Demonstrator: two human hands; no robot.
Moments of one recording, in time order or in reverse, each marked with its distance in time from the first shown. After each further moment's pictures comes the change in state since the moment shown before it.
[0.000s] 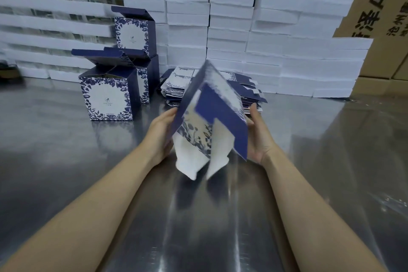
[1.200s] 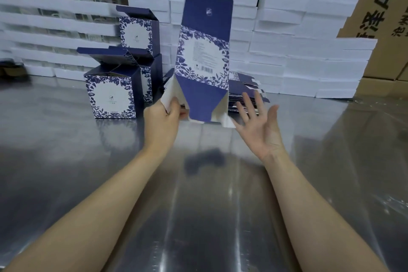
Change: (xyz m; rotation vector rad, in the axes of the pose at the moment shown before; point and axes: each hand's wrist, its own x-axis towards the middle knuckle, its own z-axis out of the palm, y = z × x) left_hand 0.004 0.003 0.007 0.589 0.408 0.650; right_hand 0.008 -0.004 -0.005 0.263 0.000 -0.252
